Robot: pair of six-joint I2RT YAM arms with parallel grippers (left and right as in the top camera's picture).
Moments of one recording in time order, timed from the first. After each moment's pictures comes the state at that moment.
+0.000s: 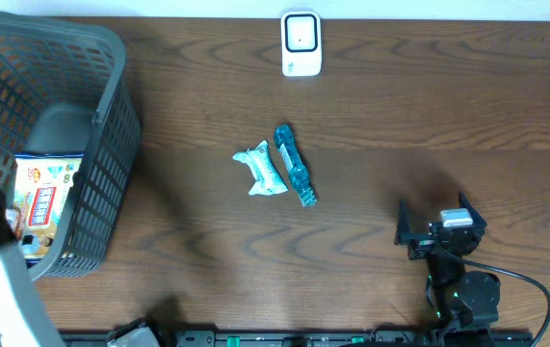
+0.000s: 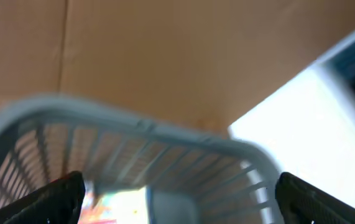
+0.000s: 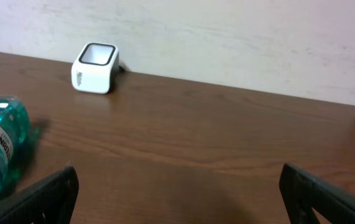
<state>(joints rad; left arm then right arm) 0.49 1.19 1.62 -0.88 -0.53 -0.80 0.11 0.03 0.01 -0.07 0.04 -0.10</state>
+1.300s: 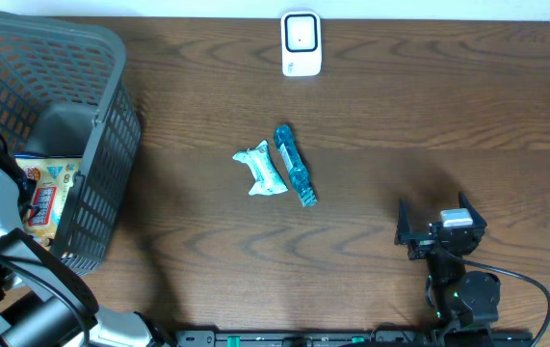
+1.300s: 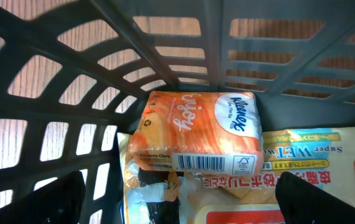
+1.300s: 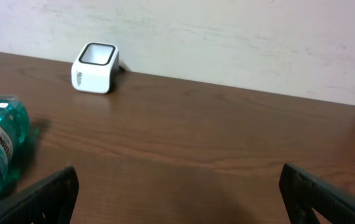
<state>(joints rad) 0.67 1.71 1.20 -0.82 -0.49 -0.77 0.11 0.03 0.01 -0.07 0.04 -0.10</state>
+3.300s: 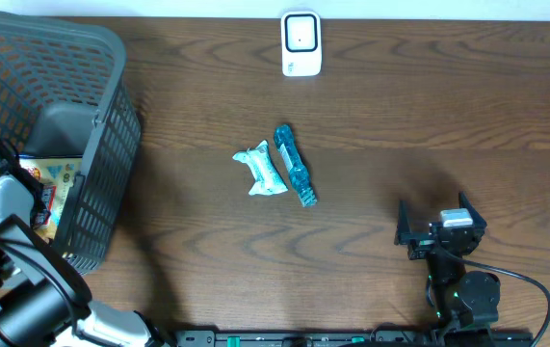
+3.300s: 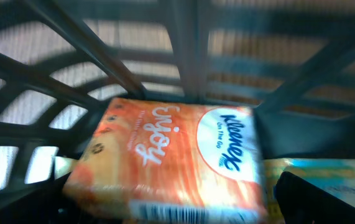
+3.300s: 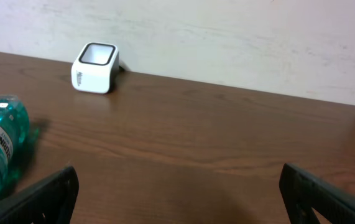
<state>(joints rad) 0.68 1.77 1.05 -0.53 -0.49 -0.78 0.11 0.03 0.01 -0.07 0.04 -0.10</state>
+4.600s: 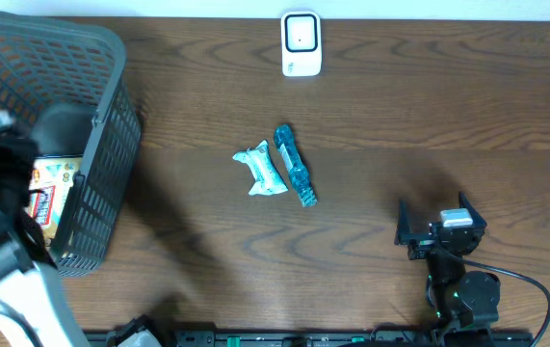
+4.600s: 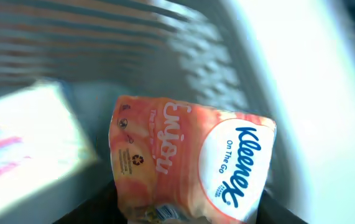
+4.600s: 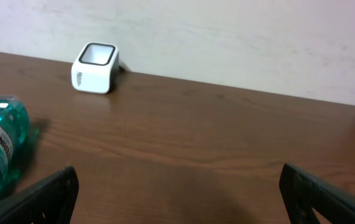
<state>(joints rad) 0.60 1.01 1.05 -0.51 0.24 -0.77 0.11 0.03 0.01 -0.07 0.04 -0.10</state>
